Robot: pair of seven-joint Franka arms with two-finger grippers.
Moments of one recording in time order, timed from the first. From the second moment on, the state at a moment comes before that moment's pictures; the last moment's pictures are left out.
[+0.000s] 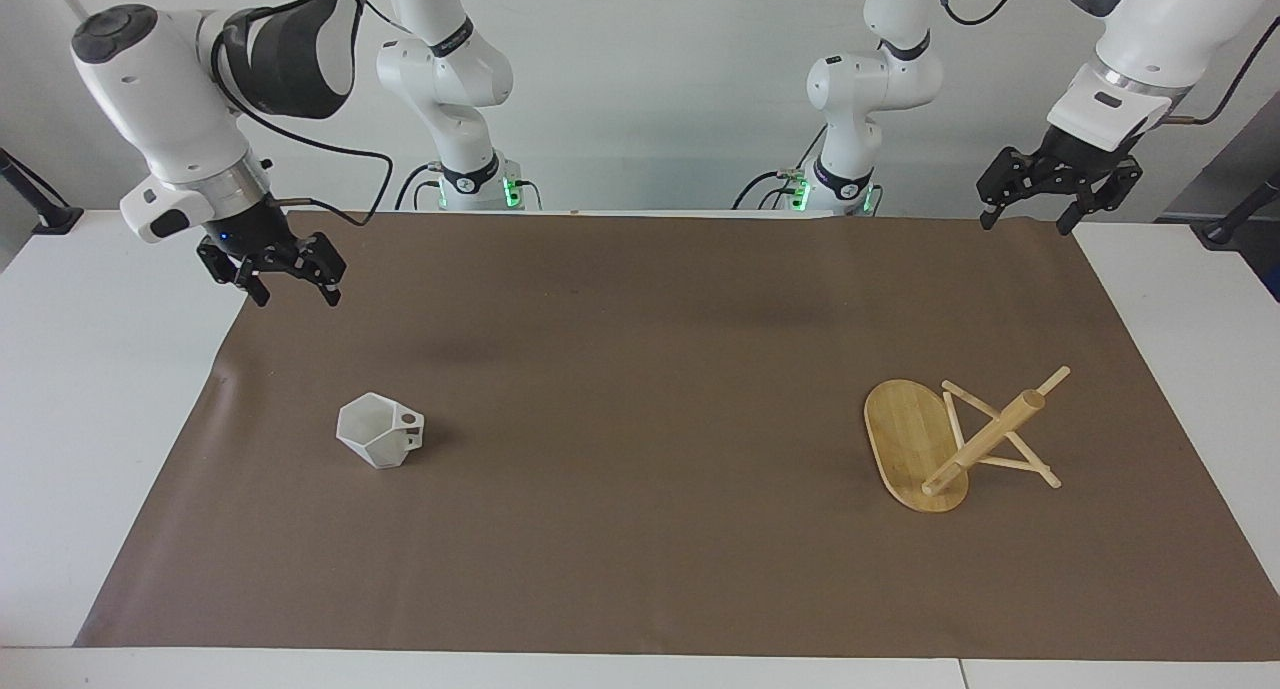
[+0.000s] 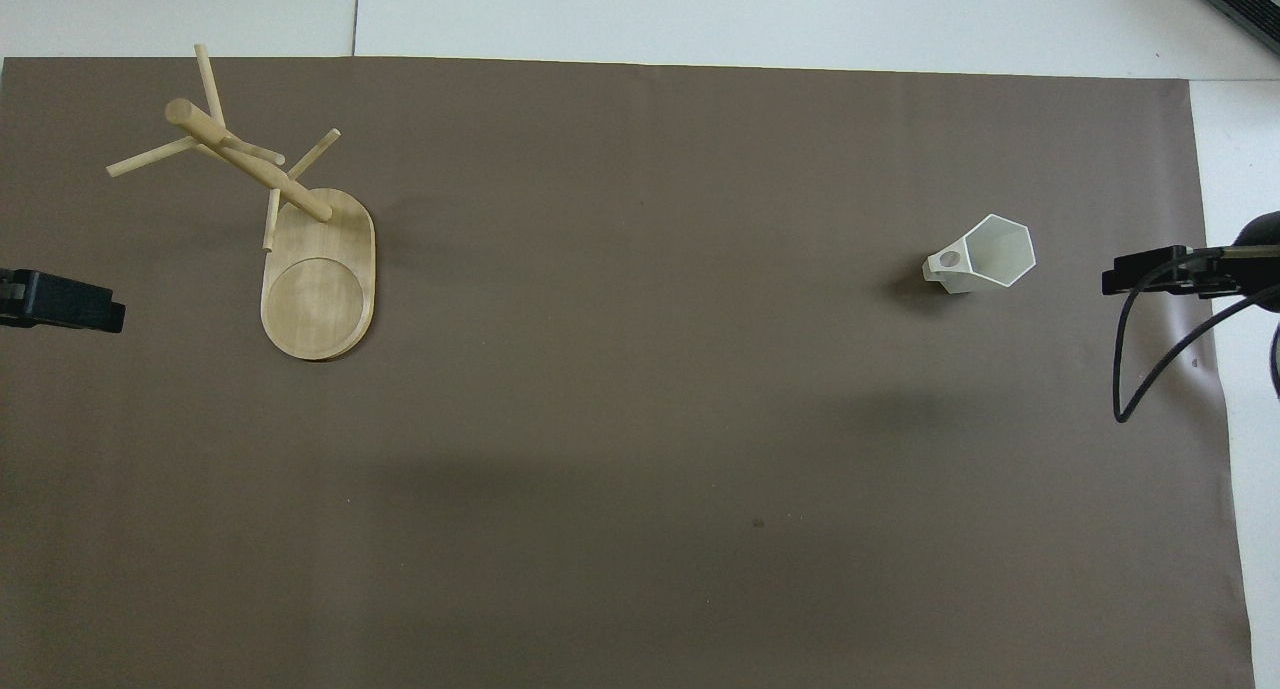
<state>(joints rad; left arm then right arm) 0.05 -0.08 -0.08 -1.61 -0.03 1.54 0.10 -0.17 0.01 0.02 -1.83 0.05 1.93 -0.12</state>
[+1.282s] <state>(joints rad) 0.05 -0.08 -0.08 -1.61 -0.03 1.54 0.10 -0.15 0.21 0.02 -2.00 0.00 2.51 -0.14</state>
